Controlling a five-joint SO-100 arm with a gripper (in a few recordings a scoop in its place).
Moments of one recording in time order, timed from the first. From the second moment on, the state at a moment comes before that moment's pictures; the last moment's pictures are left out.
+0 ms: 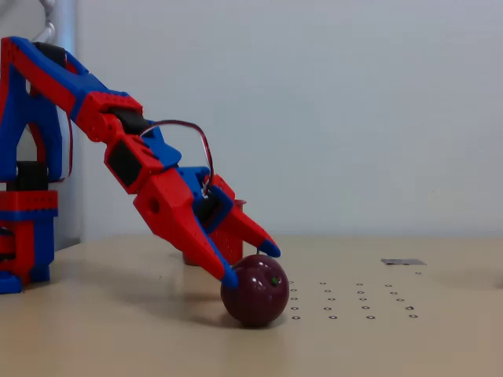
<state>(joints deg) 29.4 79.0 112.1 8.7 -88.3</state>
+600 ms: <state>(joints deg) 29.4 75.1 108.4 8.6 -89.6</state>
